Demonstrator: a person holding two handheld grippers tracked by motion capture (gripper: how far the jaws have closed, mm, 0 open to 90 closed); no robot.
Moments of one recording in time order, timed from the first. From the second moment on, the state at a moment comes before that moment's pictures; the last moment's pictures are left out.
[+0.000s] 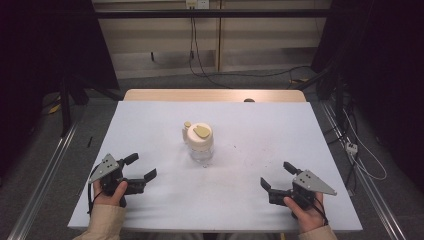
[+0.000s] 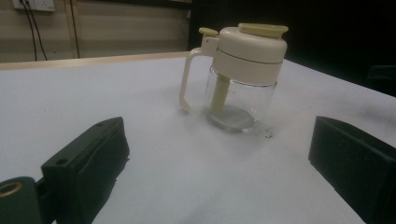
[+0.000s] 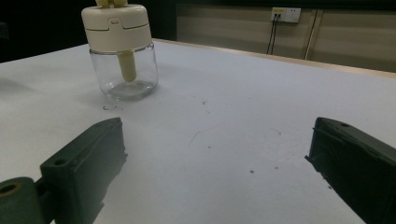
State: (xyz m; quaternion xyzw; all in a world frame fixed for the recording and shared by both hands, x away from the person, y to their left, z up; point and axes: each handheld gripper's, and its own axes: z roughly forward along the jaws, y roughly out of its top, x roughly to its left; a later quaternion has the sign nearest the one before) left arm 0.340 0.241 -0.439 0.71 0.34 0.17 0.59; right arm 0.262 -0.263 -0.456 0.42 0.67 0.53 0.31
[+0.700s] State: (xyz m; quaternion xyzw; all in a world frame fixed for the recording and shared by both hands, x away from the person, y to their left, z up) left arm 0.356 0.210 -0.430 0.71 0.33 0.18 0.60; right arm 0.262 -0.261 -0.455 0.42 0.67 0.53 0.31
